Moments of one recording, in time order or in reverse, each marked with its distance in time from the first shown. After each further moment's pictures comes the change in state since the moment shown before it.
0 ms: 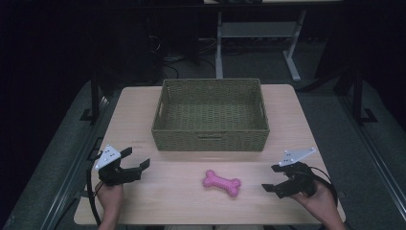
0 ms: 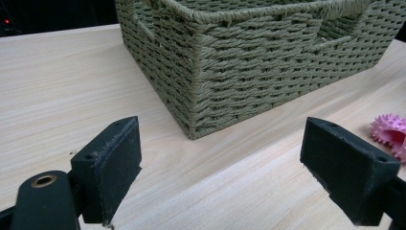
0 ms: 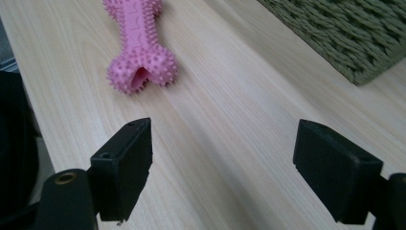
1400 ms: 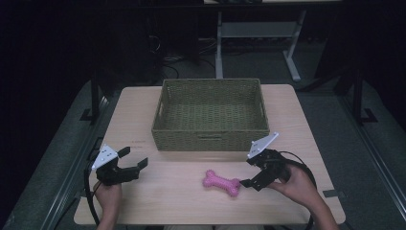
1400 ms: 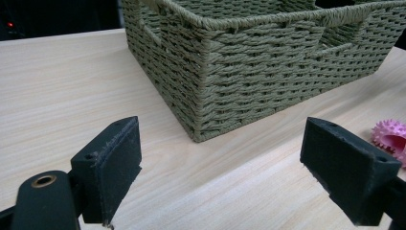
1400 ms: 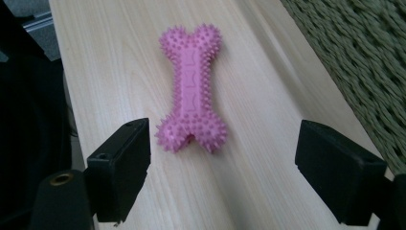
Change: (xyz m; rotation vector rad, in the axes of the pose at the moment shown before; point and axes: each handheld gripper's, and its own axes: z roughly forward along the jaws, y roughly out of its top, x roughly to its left) left arm 0.005 0.000 -0.003 -0.020 0.005 -0.009; right arm 0.026 0.078 0.025 0.124 0.111 -0.186
